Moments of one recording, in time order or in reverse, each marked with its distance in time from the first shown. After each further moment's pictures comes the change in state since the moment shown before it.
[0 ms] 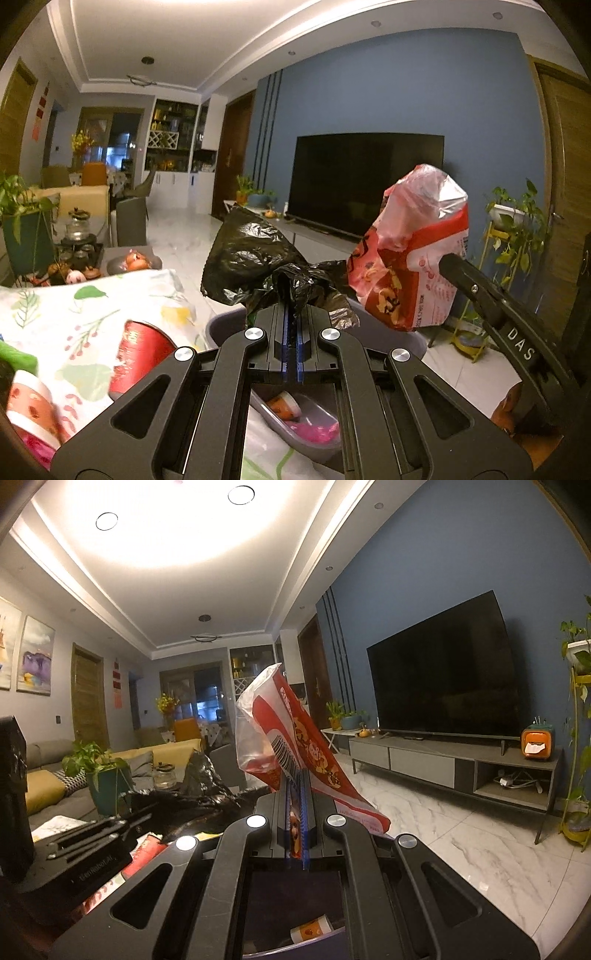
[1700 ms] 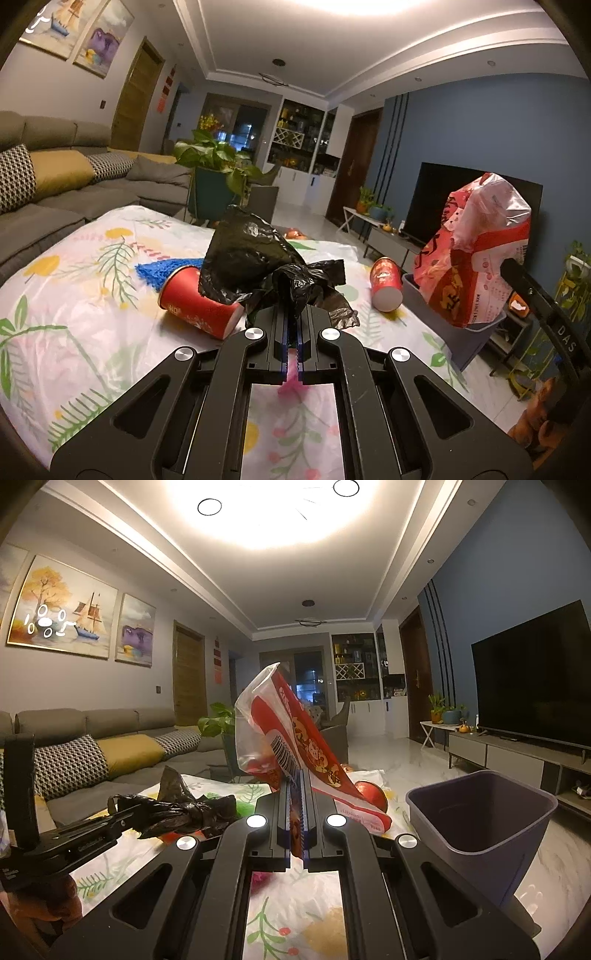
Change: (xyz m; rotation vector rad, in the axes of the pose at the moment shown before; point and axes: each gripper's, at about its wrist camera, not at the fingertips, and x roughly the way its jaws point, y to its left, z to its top) left arm -0.280 0.134 -0.072 -0.231 -0.046 0.439; right arm -0.101 0.157 -0.036 -0.102 0.056 0.391
